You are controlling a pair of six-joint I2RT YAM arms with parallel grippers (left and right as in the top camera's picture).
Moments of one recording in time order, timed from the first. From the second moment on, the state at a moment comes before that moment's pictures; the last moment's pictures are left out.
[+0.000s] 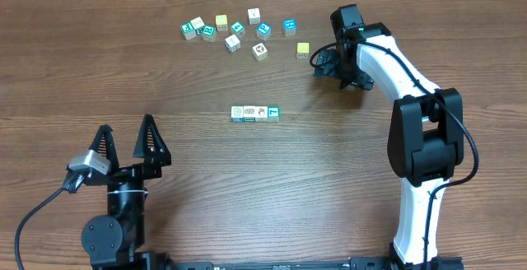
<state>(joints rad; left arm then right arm) 0.10 0.26 0.25 0.18 0.02 -0.52 0.21 2.24 1.78 -0.90 0.10 0.51</state>
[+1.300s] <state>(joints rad) 0.10 0.02 0.01 0.07 0.02 -0.52 0.21 2.24 1.78 -0.90 0.10 0.51</state>
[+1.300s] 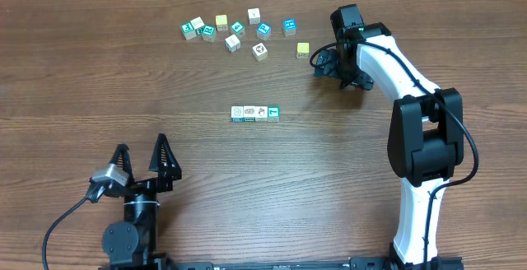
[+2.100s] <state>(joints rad) 0.10 0.02 0.01 -0.08 0.02 -0.52 0.21 2.24 1.78 -0.90 0.10 0.51</state>
